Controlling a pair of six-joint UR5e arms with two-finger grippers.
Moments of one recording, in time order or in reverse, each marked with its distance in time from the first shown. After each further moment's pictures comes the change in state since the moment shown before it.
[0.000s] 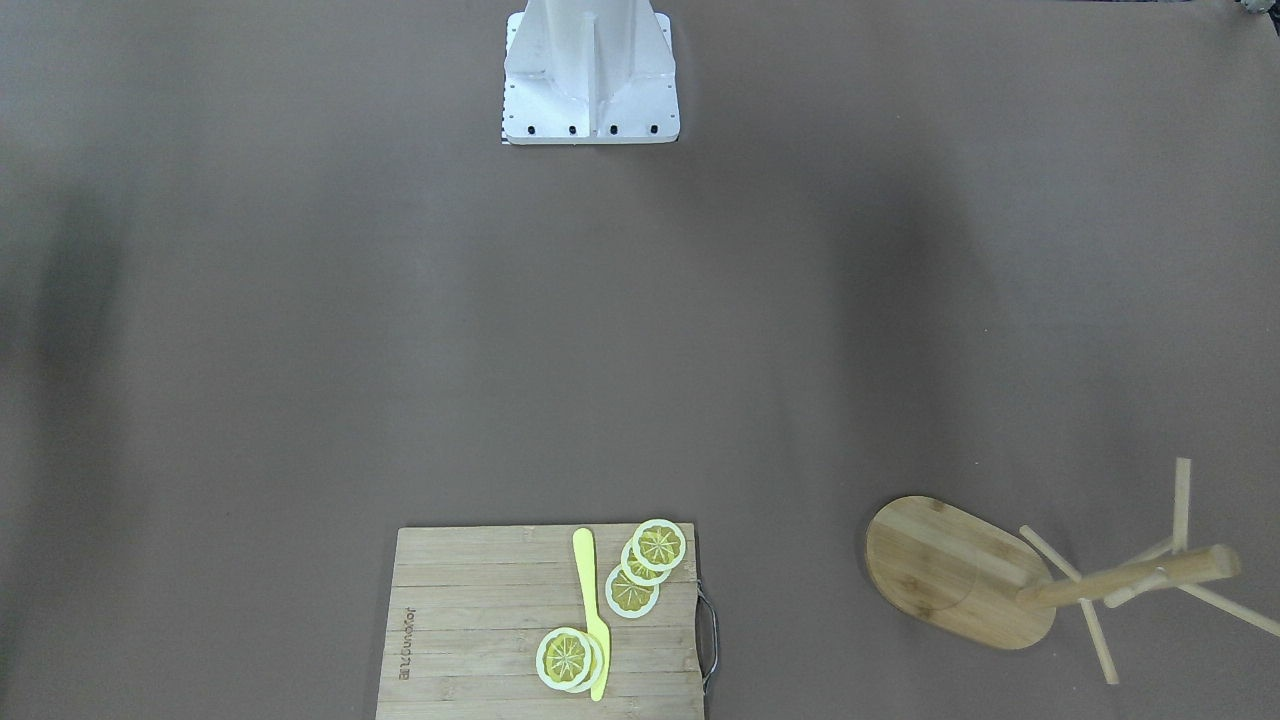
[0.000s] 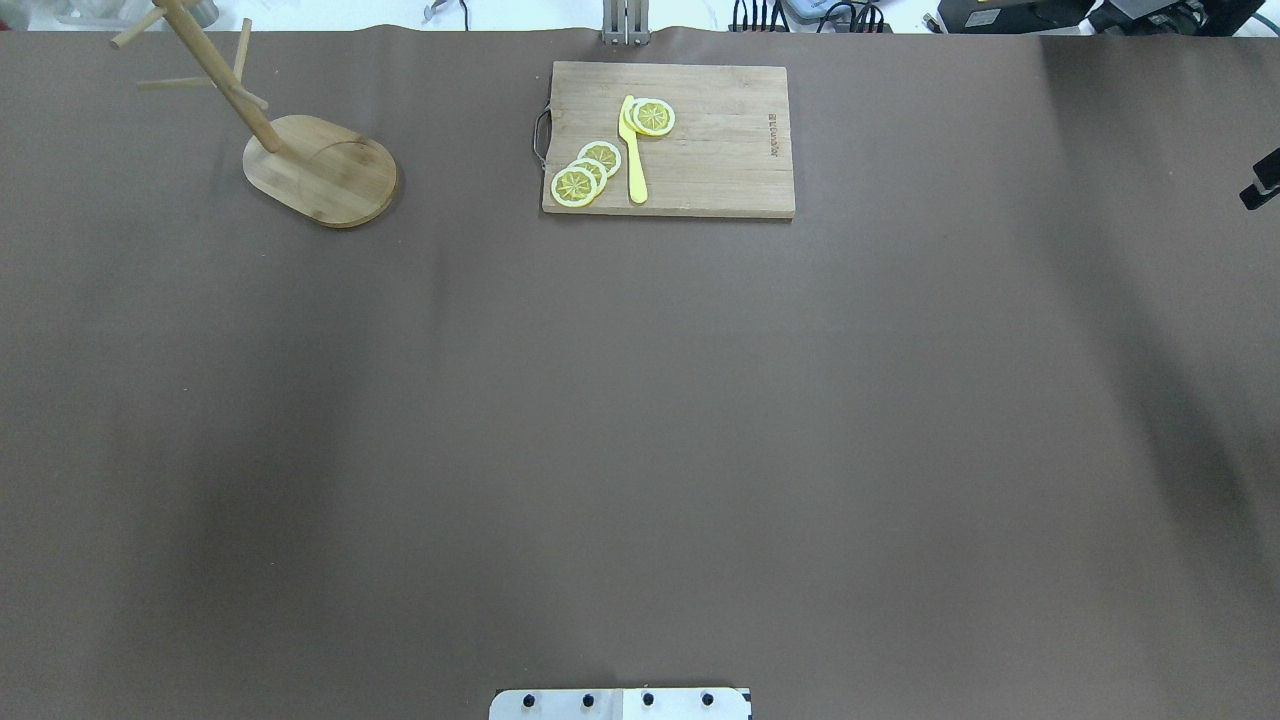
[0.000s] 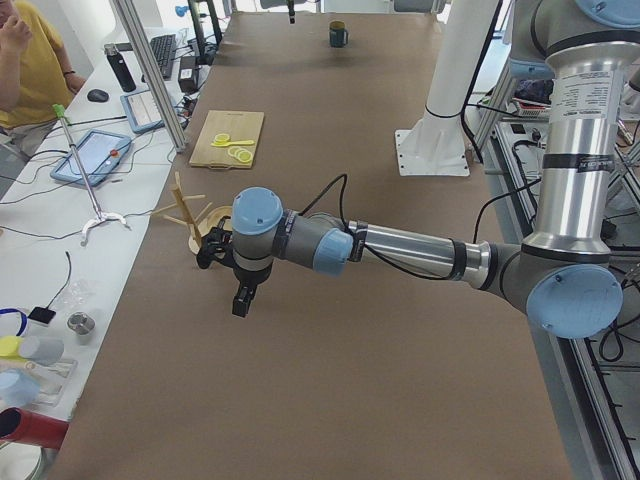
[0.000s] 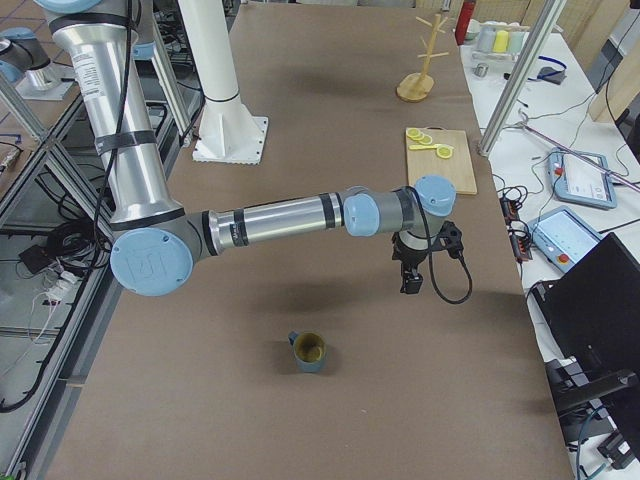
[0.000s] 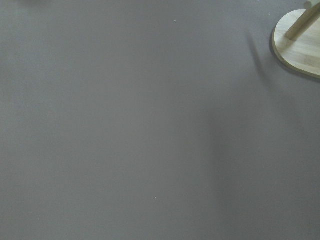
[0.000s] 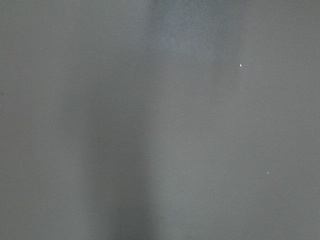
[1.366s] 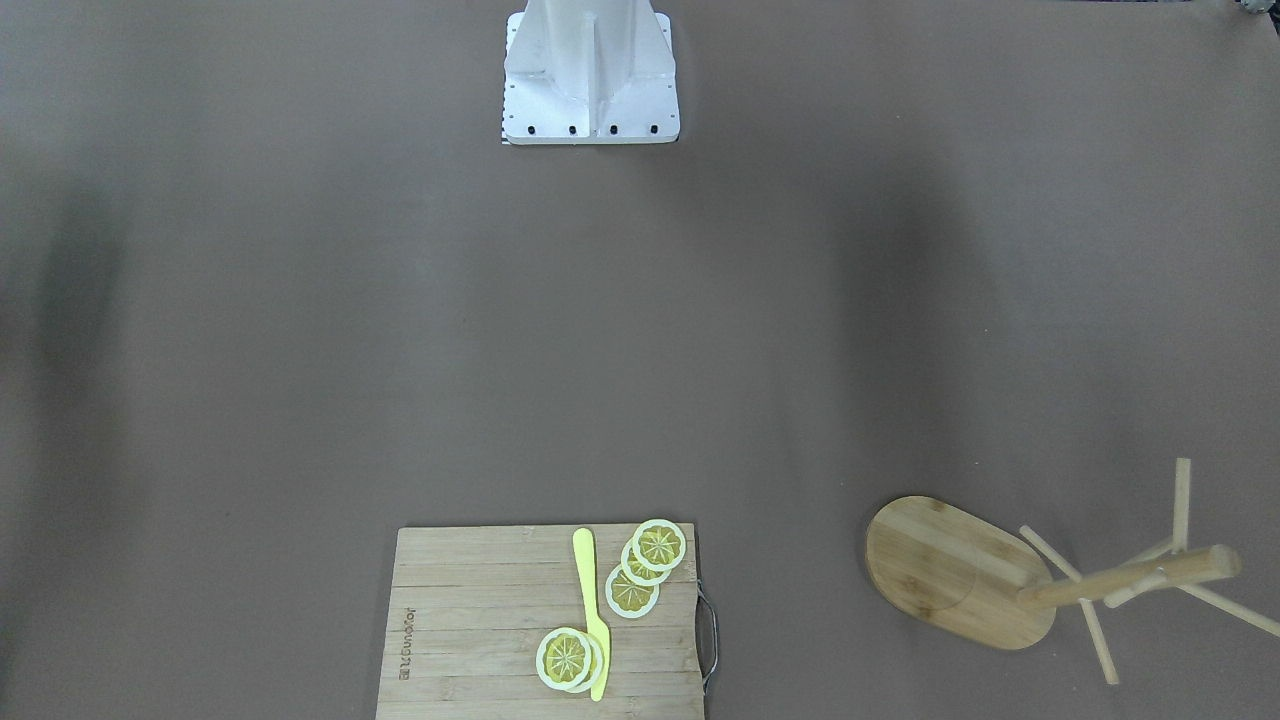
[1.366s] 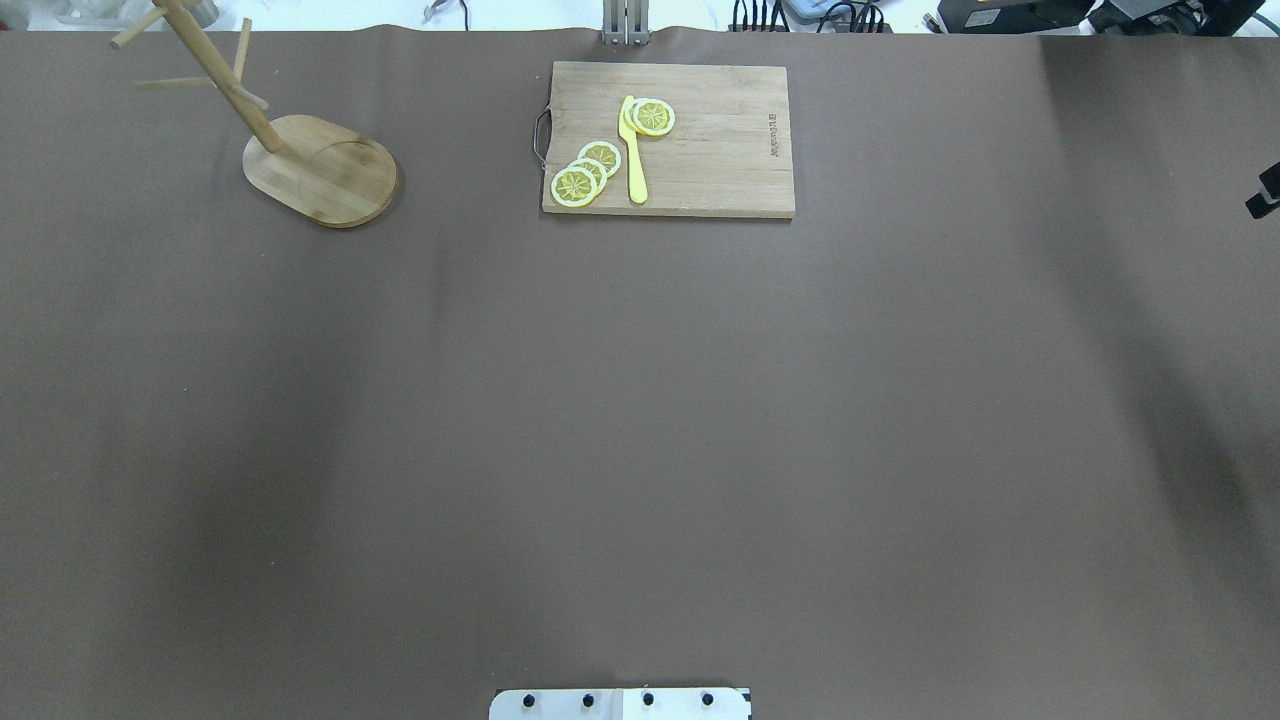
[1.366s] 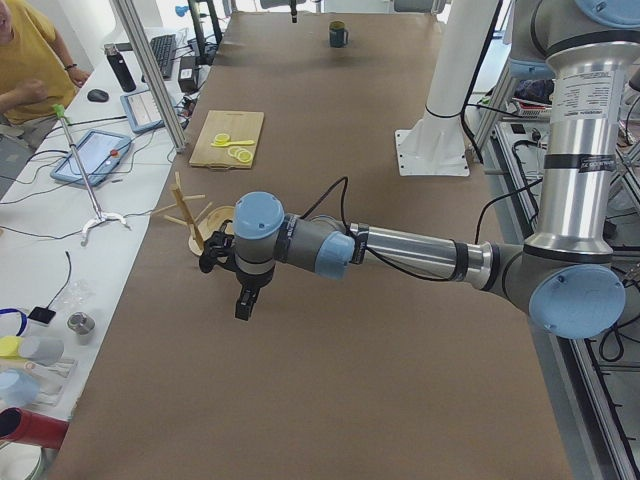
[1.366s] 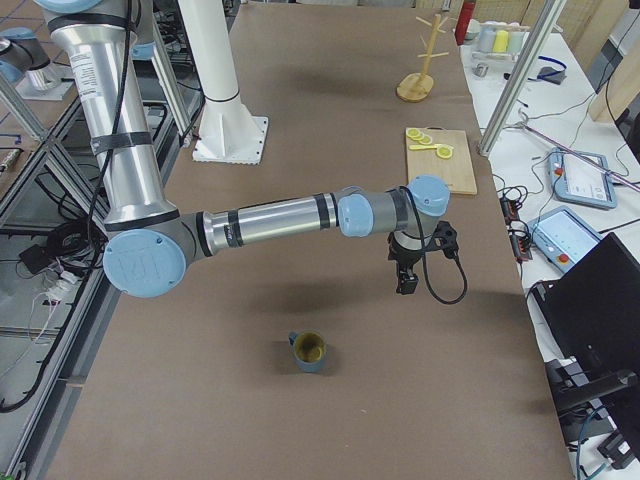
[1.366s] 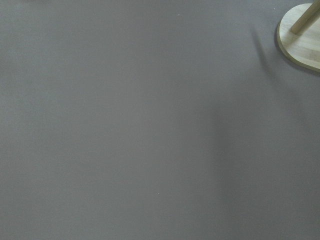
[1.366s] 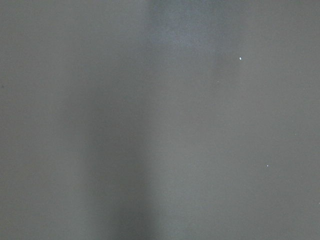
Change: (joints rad) left arm 0.001 0.012 0.003 -0.001 -0.004 0.001; right arm 0.000 -0.031 0.043 0.001 -0.002 0.004
